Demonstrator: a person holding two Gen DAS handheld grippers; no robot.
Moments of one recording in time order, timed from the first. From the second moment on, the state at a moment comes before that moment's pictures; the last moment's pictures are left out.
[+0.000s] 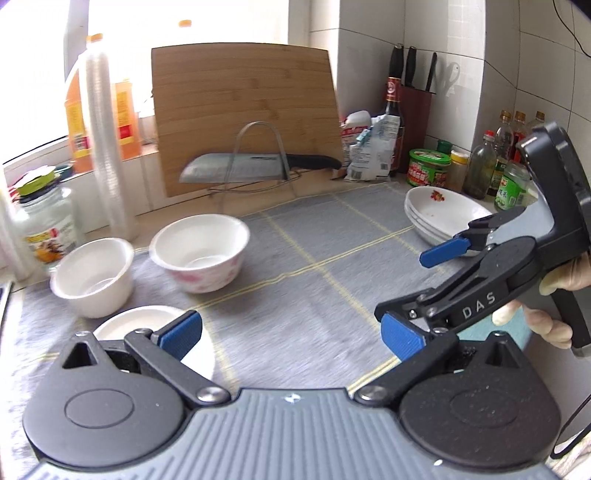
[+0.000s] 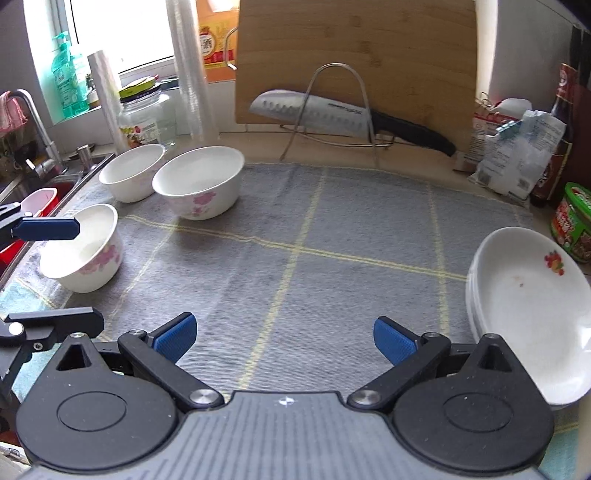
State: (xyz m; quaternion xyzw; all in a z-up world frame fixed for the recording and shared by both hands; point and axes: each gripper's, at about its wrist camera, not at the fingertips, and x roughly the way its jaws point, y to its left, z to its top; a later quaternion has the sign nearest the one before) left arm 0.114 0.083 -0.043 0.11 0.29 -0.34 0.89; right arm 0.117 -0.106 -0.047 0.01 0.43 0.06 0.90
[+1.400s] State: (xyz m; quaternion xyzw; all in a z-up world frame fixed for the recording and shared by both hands) left arm 0.154 0.197 -0.116 0.15 0.36 -0.32 0.86; right arm 0.158 0.034 -0.093 -0.10 0.46 0.18 0.86
